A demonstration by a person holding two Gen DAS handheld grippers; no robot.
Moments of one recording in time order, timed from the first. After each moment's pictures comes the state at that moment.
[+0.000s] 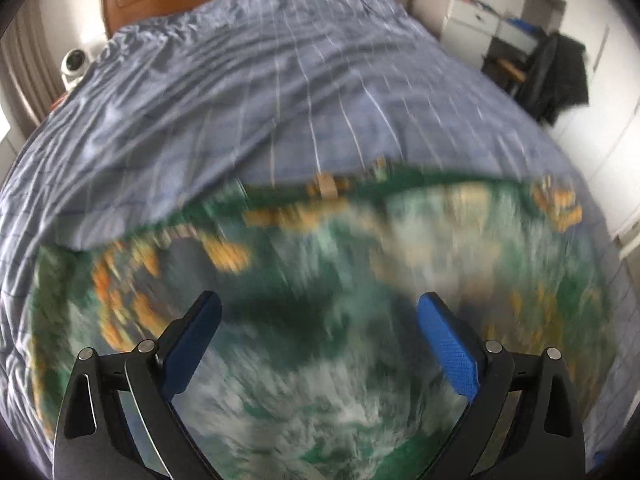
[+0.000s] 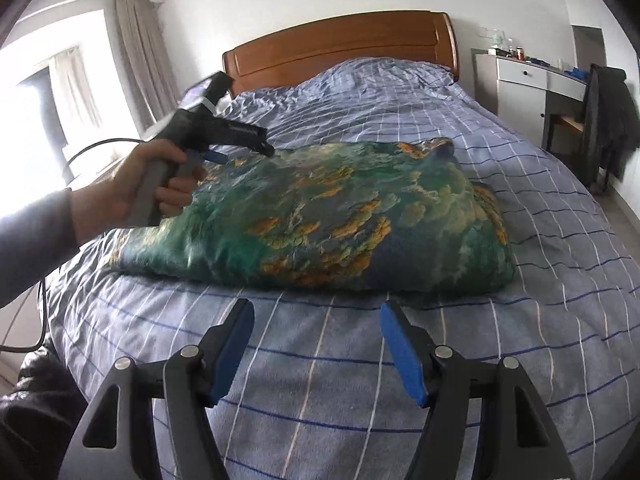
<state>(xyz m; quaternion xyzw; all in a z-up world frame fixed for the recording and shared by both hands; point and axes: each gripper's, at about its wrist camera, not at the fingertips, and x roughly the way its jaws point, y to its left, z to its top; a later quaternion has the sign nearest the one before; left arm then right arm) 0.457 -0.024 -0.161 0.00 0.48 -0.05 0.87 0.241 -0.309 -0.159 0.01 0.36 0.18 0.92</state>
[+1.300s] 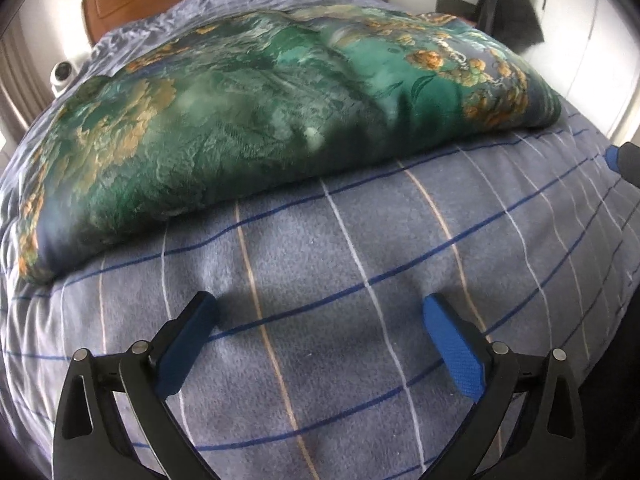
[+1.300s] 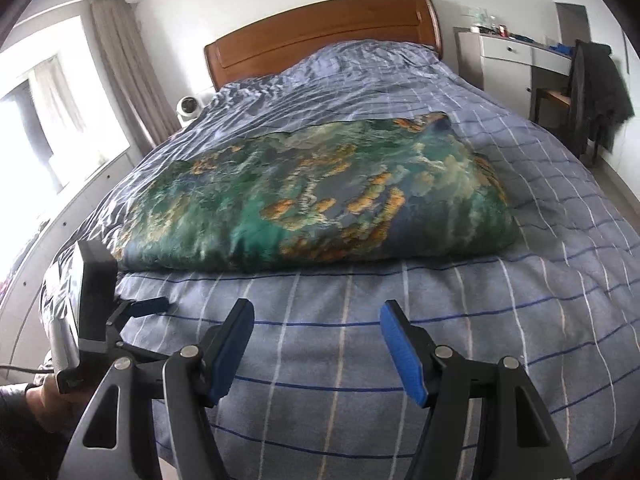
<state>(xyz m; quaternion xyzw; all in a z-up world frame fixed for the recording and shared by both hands) 0.224 -0.048 -0.211 0.05 0.49 -0.09 0.87 0.221 -0.297 -0.159 0.04 0.39 0.14 0.91</state>
